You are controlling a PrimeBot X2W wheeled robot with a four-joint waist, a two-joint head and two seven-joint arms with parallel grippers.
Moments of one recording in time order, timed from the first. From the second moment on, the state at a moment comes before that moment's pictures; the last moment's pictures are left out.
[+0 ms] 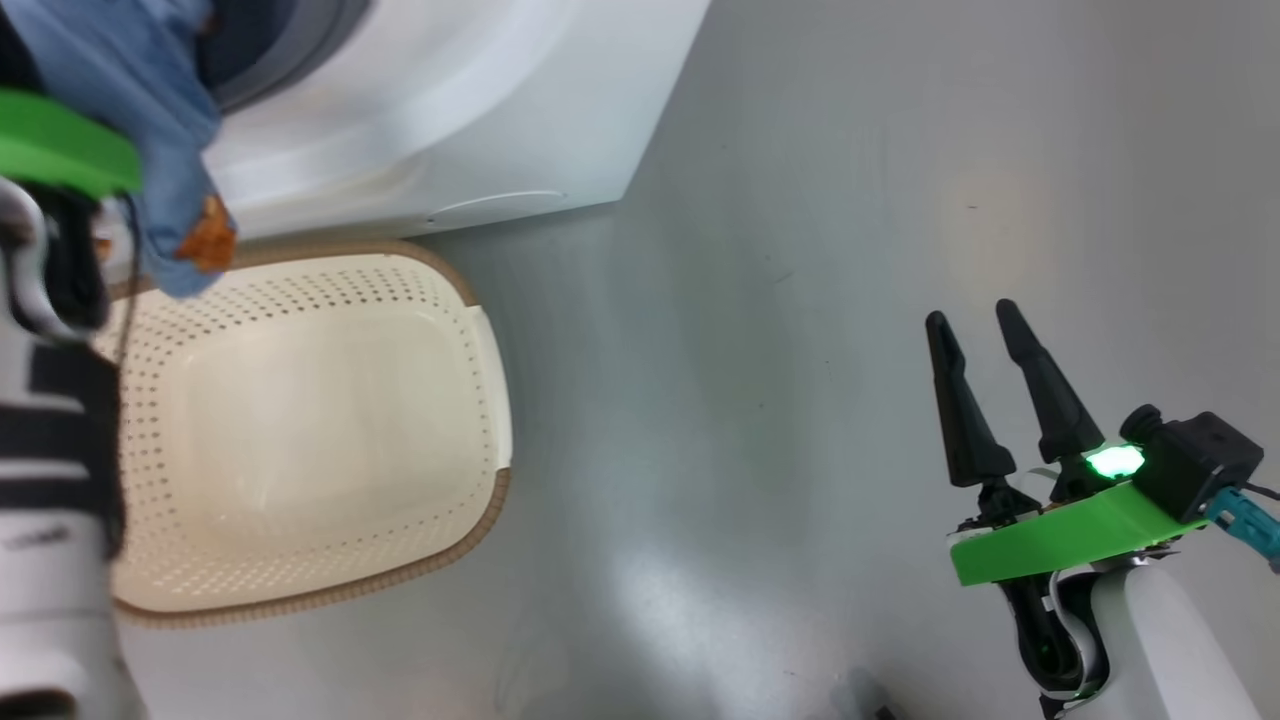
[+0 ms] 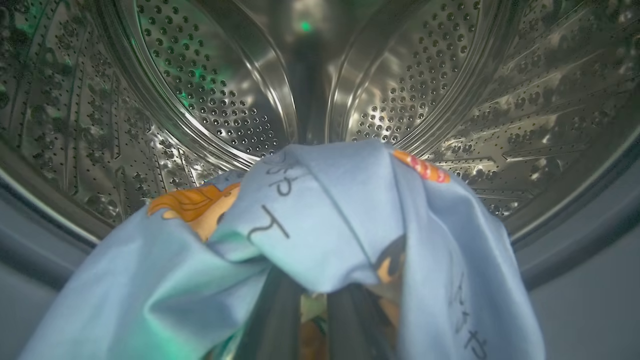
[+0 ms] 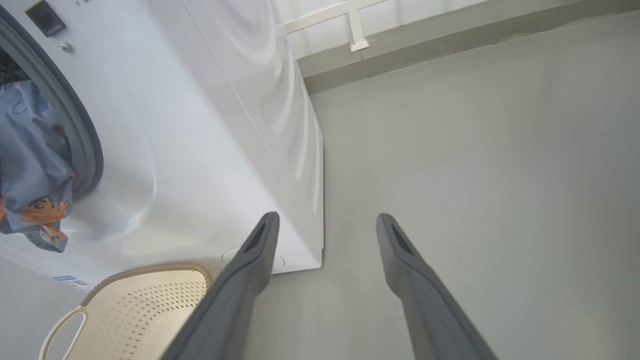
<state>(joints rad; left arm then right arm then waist) -0.99 0.16 0.07 0.66 -0.32 -0.13 -0.26 -0.27 -0.12 0.10 0.10 0.45 0.13 -0.26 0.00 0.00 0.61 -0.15</state>
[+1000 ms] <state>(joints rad) -1.34 0.27 0.03 1.11 -0.20 -0.13 -0.26 -0.27 -0.09 0.12 0.11 0.45 0.13 -0.26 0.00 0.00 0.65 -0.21</state>
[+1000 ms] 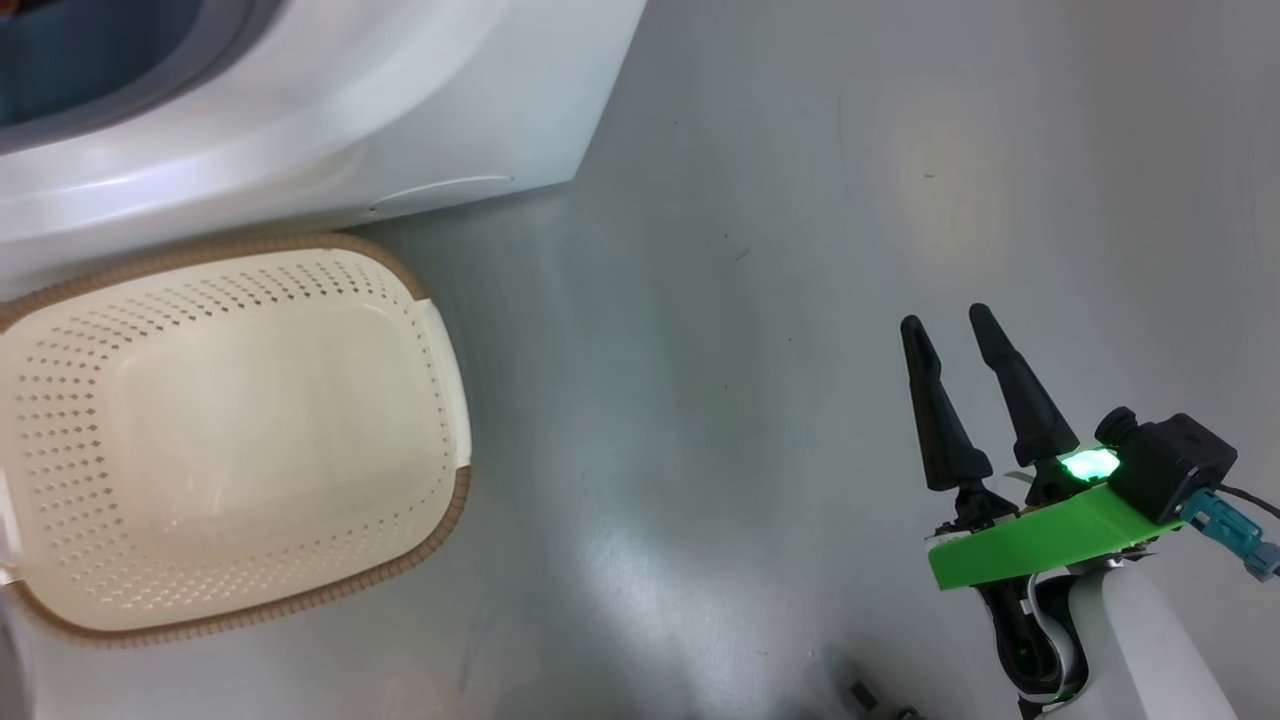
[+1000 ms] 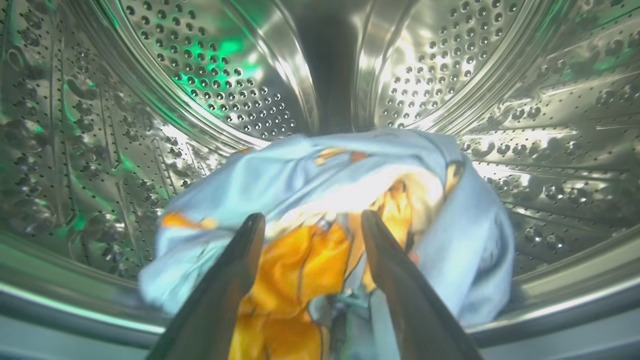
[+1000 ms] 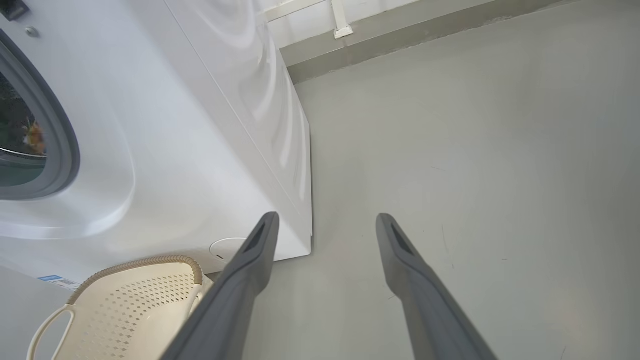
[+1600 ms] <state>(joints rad) -1.22 0.22 0.04 1.00 -0.28 -0.13 -0.26 -0.27 -0.11 0.12 0.11 0.45 0.13 -0.26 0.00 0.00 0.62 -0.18</state>
